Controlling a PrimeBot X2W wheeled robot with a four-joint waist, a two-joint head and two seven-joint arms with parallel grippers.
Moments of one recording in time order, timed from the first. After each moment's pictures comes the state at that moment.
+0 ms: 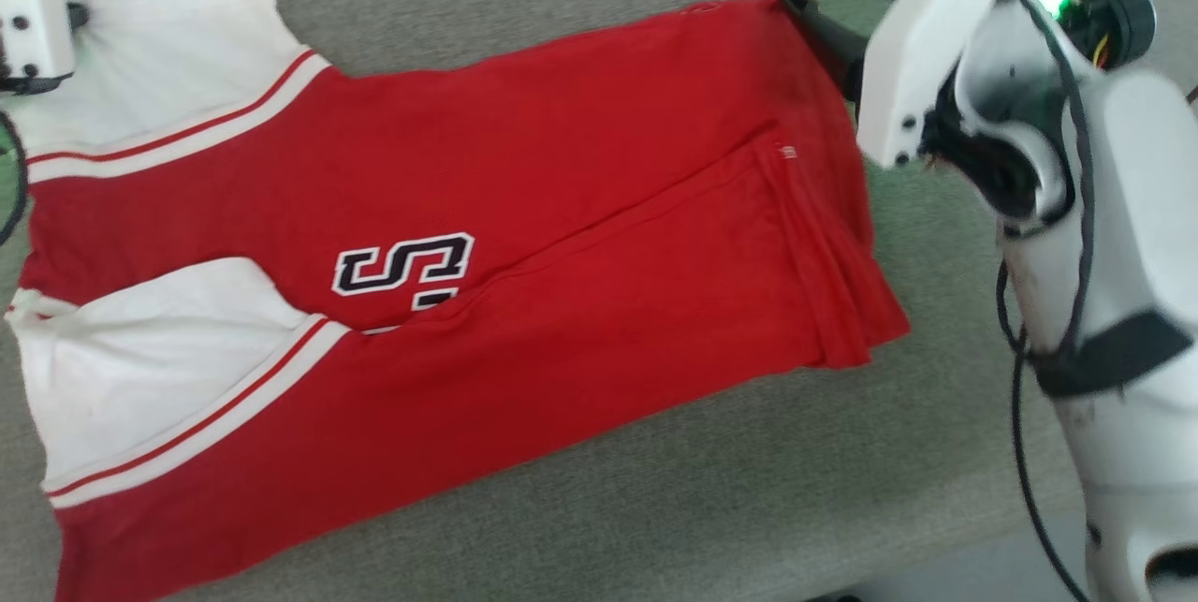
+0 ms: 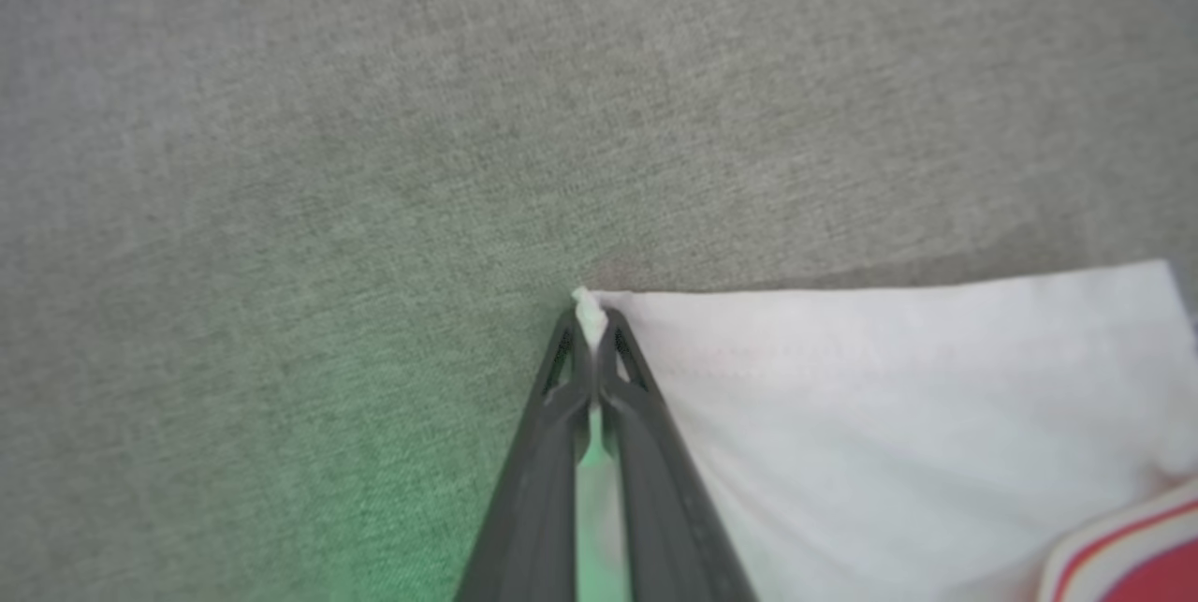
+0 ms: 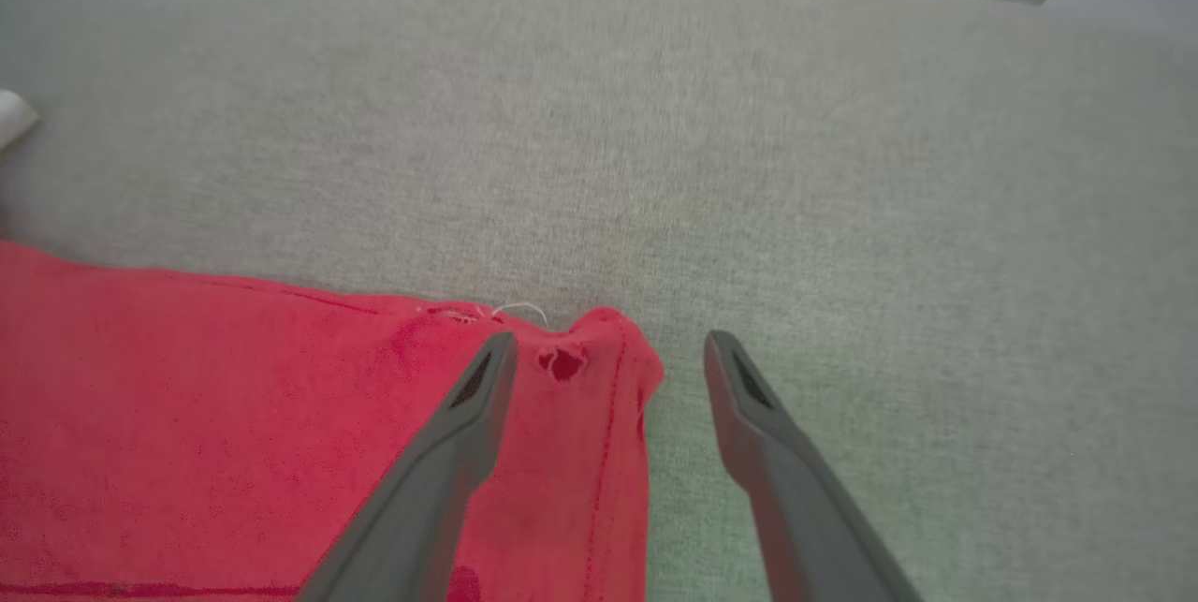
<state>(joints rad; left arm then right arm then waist) -1.38 0.73 -1.02 0.86 -1.15 0.01 0.74 -0.90 -0.16 0.23 0.33 0.43 0.13 0.66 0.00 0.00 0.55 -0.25</state>
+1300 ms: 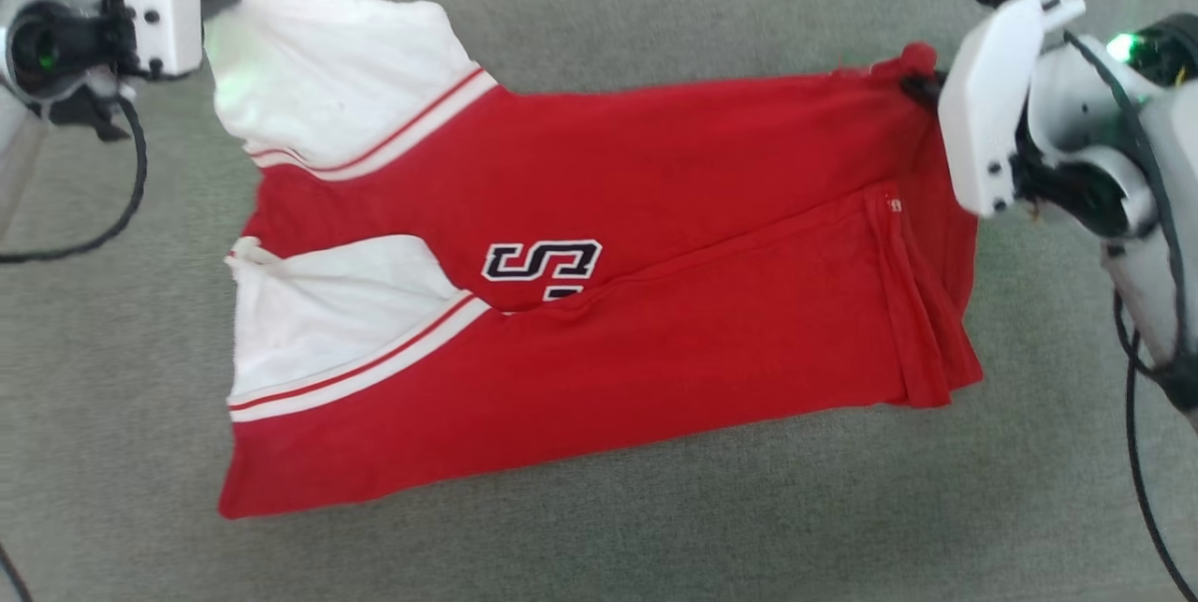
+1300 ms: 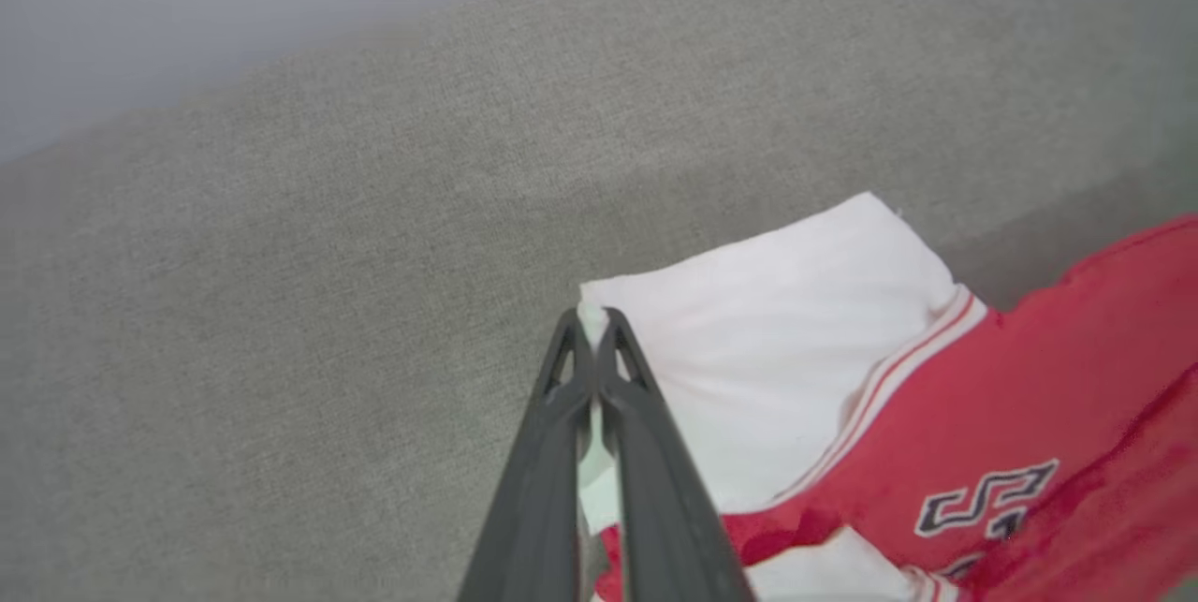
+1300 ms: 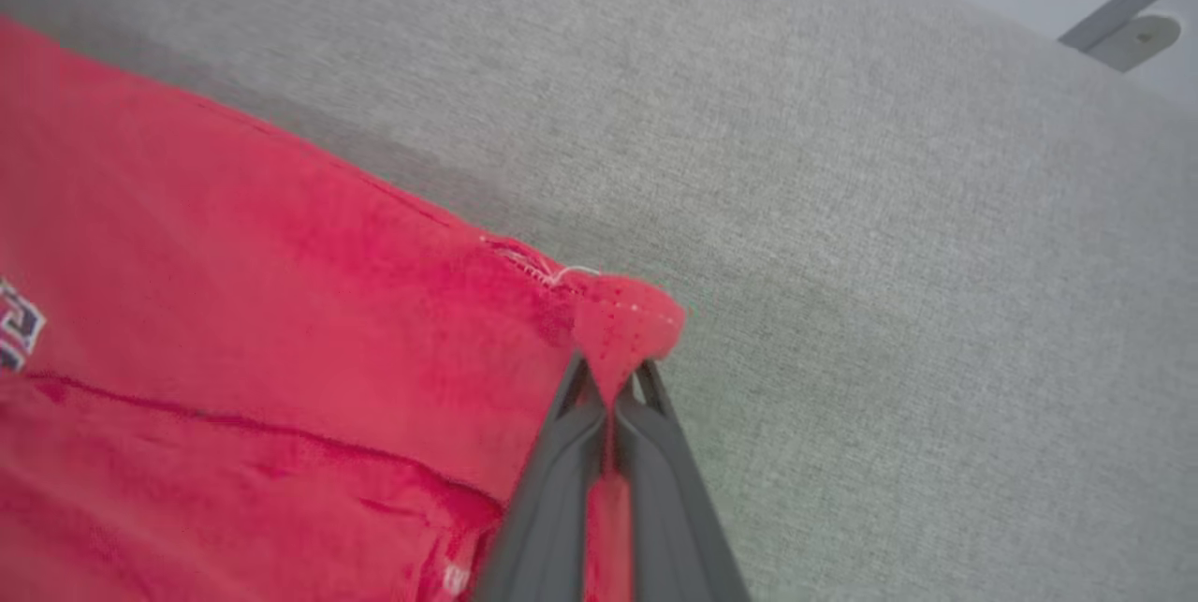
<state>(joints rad) -1.40 0.61 -1.03 0.86 -1.20 -0.12 0.68 -0.95 -0.43 0.49 0.43 0.63 0.13 0.77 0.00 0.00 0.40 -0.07</state>
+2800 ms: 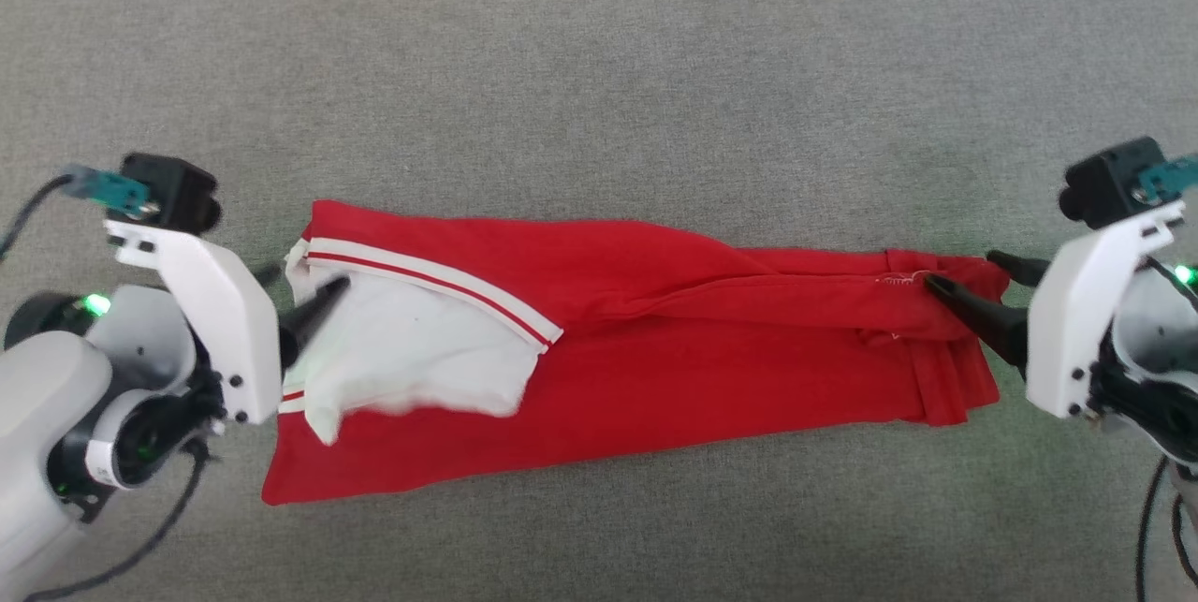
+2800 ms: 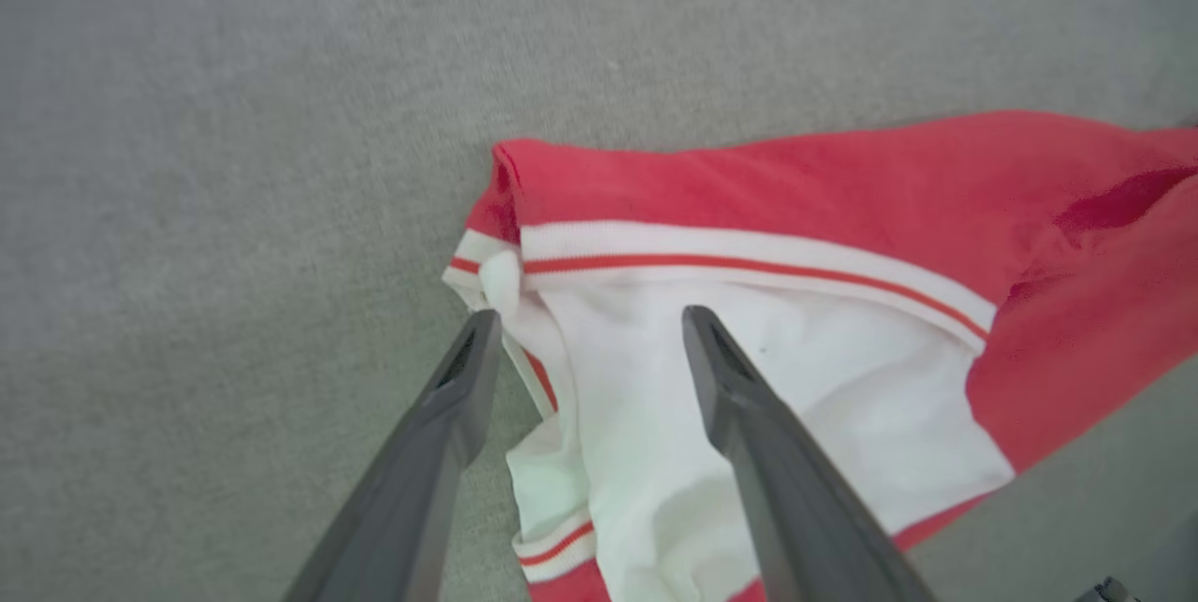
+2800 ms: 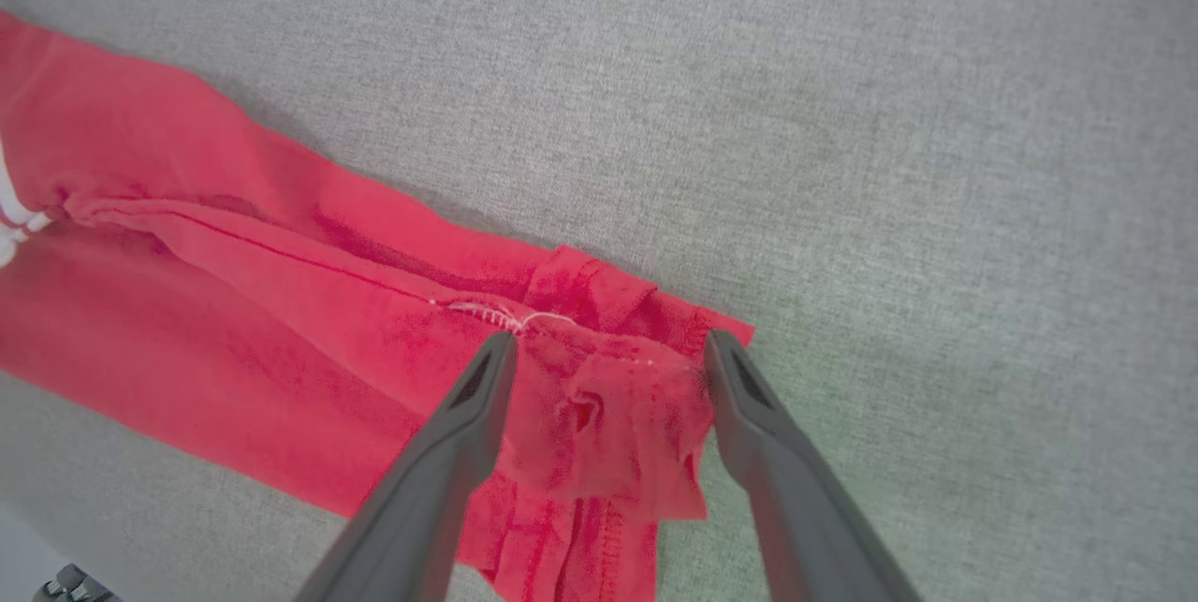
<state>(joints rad) -0.77 0.96 -1.00 0.01 -1.30 0.26 0.35 -0.41 -0.50 0.20 0.04 0.71 0.13 0.80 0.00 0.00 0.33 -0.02</state>
